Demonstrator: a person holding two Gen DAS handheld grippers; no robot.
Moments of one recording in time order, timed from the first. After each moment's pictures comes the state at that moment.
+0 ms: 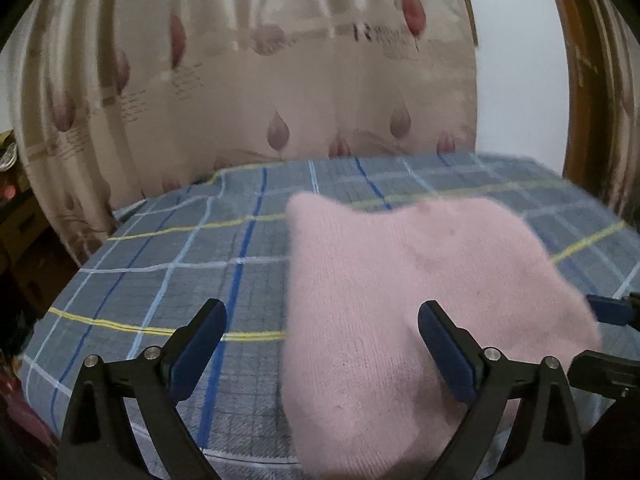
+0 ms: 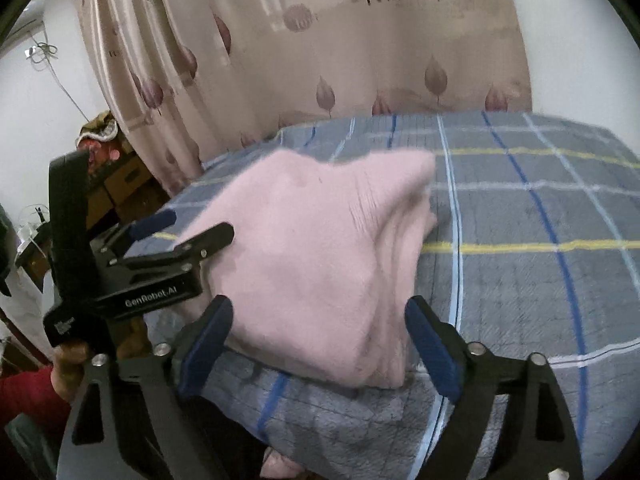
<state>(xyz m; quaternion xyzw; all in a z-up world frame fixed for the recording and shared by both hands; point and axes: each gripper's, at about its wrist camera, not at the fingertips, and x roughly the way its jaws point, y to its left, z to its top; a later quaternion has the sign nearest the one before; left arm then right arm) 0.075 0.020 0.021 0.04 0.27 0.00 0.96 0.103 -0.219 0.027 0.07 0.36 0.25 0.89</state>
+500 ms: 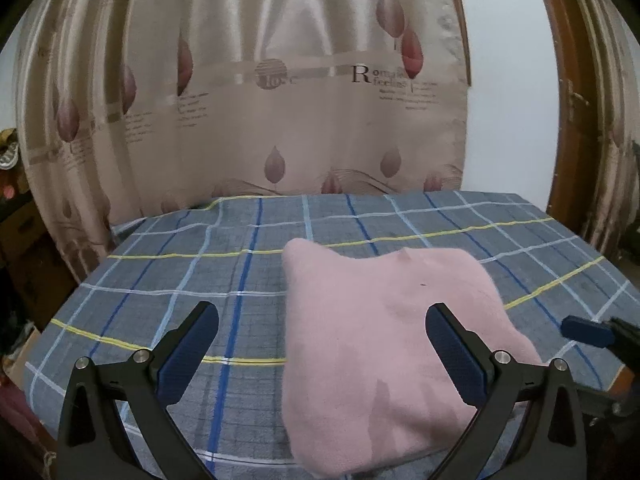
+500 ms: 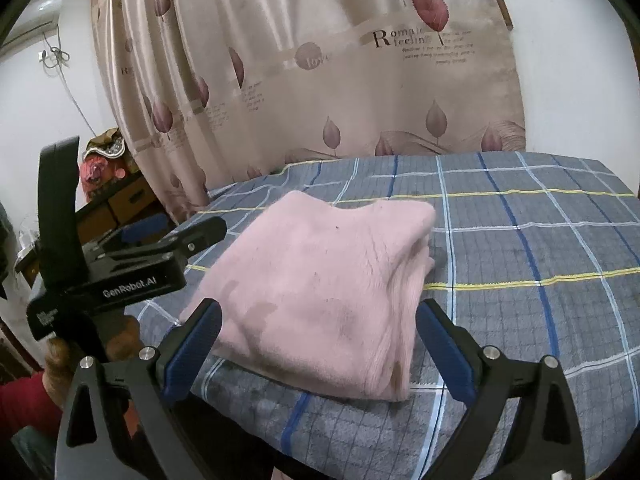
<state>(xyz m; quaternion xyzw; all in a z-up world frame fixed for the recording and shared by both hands) 0.058 0.021 0.064 0.02 0.25 -0.03 0.97 0.088 -0.216 0.058 0.07 0.32 0.25 0.91</state>
